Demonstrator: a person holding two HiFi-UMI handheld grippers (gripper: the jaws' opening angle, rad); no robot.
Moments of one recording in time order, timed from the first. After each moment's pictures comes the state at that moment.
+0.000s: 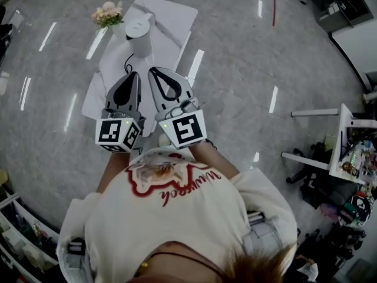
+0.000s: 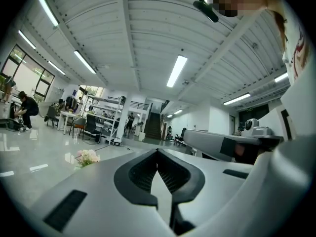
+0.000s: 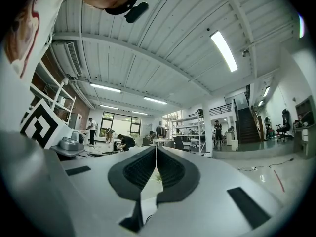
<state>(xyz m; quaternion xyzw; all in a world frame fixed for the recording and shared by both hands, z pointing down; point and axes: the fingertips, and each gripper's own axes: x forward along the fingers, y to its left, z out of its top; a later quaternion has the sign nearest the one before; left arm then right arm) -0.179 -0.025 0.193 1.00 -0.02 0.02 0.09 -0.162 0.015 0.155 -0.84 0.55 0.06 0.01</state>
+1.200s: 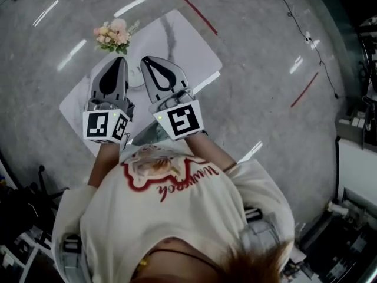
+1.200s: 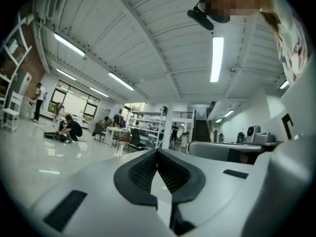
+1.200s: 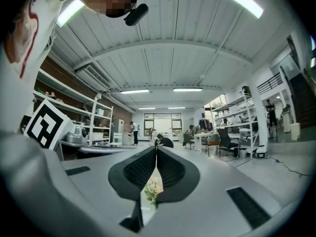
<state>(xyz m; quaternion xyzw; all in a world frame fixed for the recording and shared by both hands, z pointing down) 0.119 -0.235 0.186 0.94 -0.32 -0.03 0.08 0.162 -0.203 0.167 -0.63 0.77 0.02 0.02</state>
